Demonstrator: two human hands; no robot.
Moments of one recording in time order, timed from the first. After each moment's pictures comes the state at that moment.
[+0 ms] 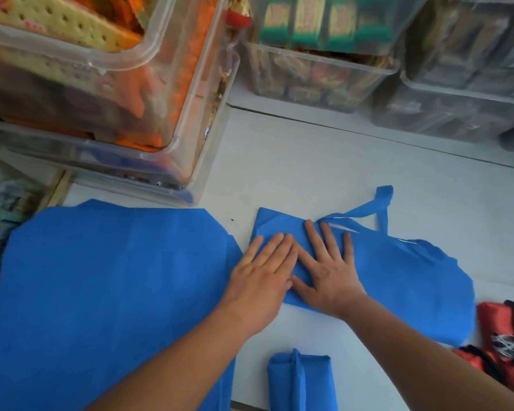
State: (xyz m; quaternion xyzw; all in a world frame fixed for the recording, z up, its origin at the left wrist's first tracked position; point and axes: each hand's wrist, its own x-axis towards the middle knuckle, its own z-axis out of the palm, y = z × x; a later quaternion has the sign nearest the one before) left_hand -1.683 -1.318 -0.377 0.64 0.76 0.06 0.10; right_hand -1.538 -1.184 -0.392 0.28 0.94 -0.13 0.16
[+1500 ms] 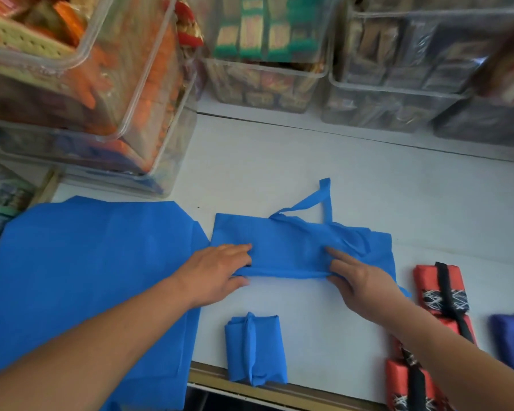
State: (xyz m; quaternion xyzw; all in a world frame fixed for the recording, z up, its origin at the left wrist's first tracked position) left_hand -1.676 -1.328 -0.325 0.62 0.71 -0.04 0.33; right_hand -1.377 -1.154 -0.343 0.31 0.92 -0.22 0.03
